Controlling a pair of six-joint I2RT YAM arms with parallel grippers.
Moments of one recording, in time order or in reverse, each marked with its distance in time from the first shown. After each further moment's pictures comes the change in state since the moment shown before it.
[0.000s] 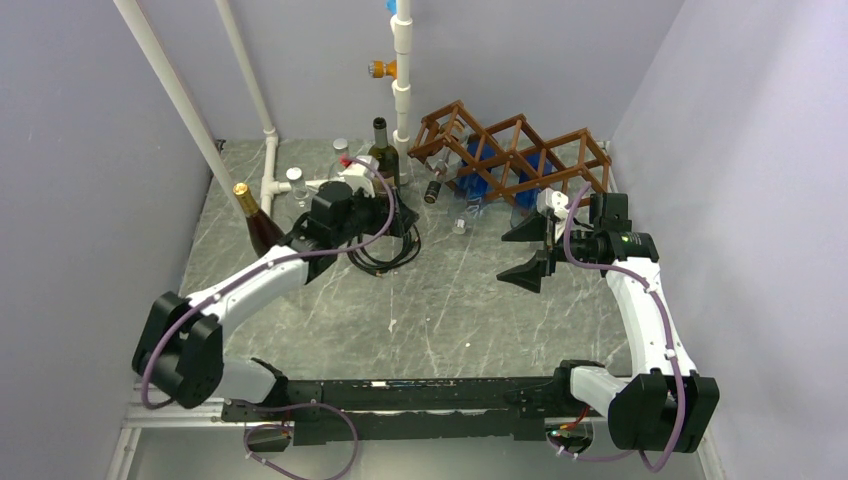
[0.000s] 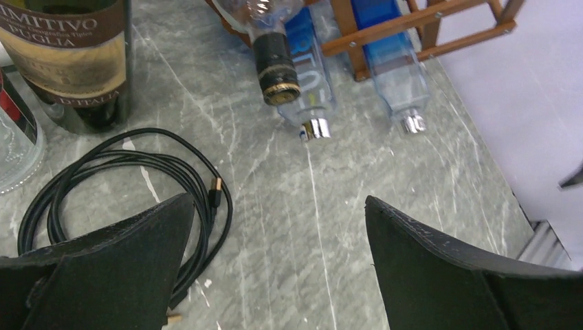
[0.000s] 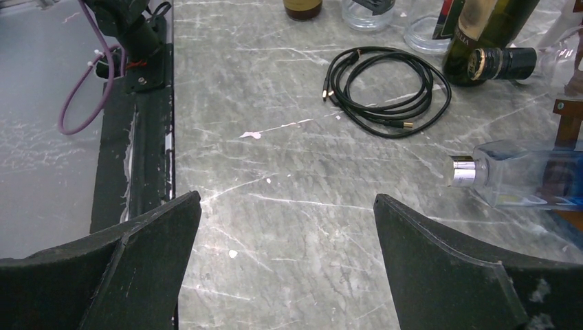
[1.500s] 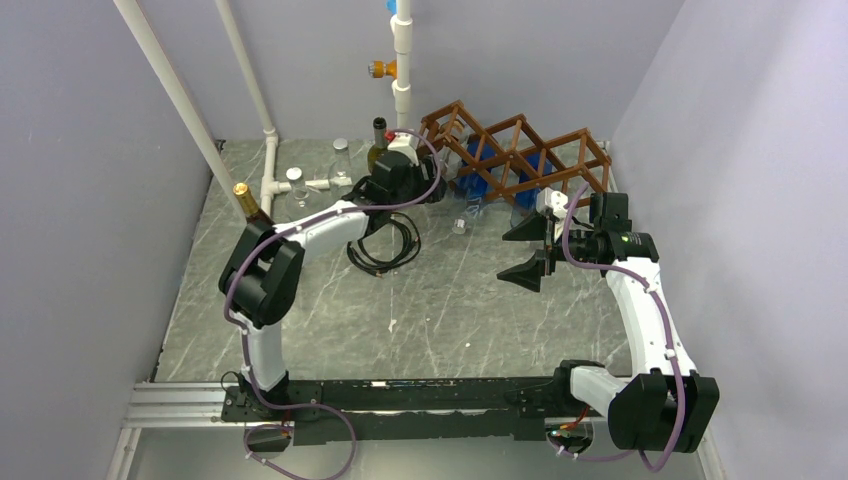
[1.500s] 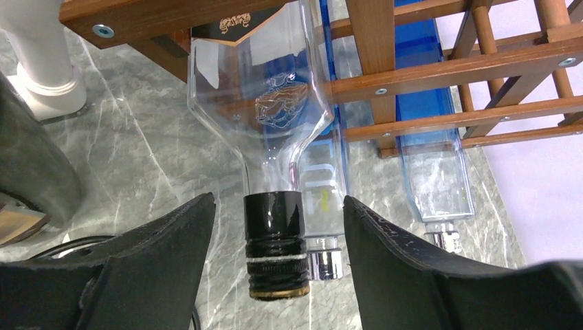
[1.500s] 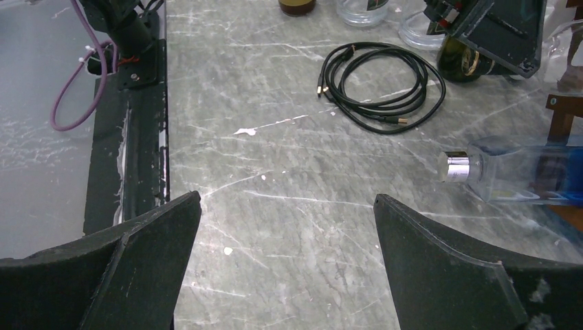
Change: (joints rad) left arm -0.057 0.562 0.470 0.031 -0.153 -0.114; right arm 0.000 0.000 0.000 0.010 0.018 0.003
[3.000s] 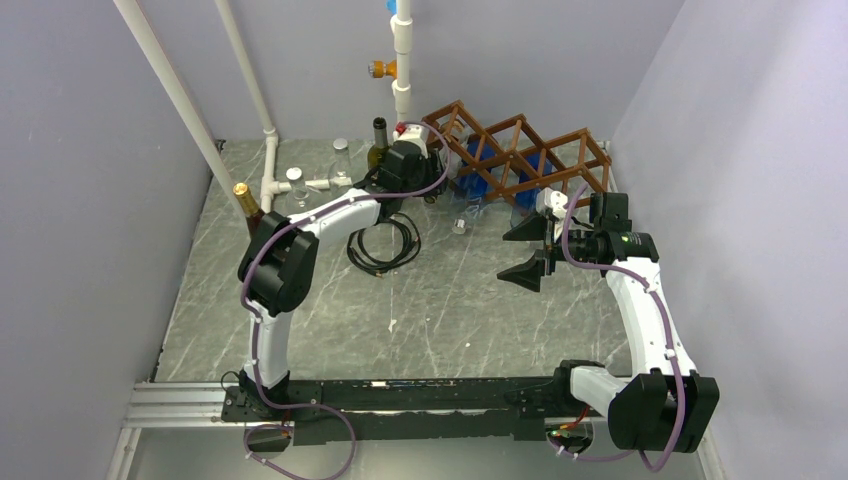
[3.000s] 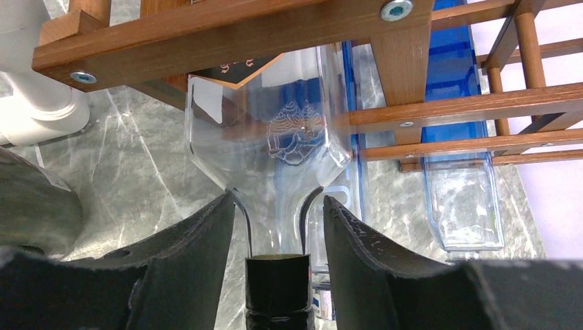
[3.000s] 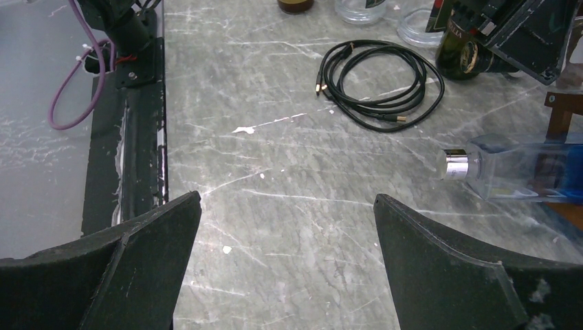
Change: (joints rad) left arm -0.008 0.135 0.204 -0.130 -0.040 0.021; right arm 0.000 0.000 0.000 0.000 0.007 0.000
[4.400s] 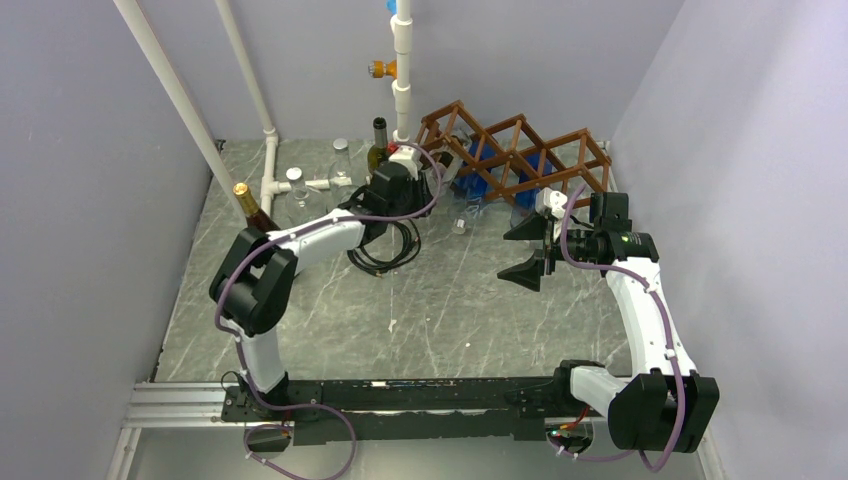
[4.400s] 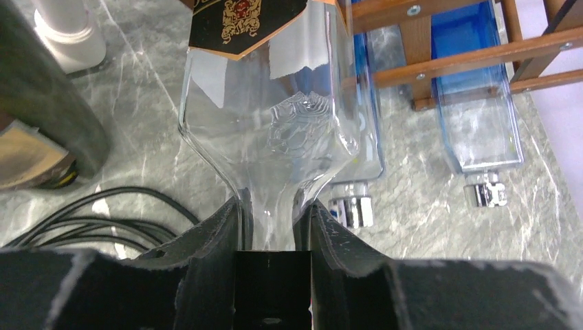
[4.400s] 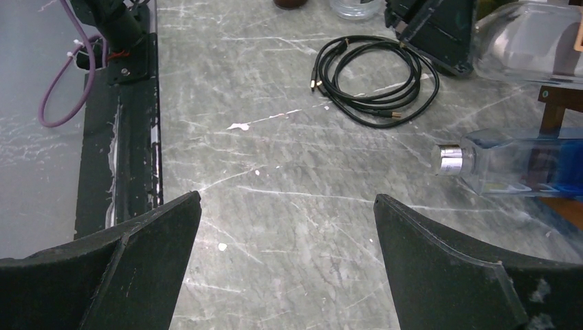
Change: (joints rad) left arm -0.014 -0.174 -0.260 0.064 0.014 0.072; right arm 0.000 0.000 0.000 0.007 0.016 0.000
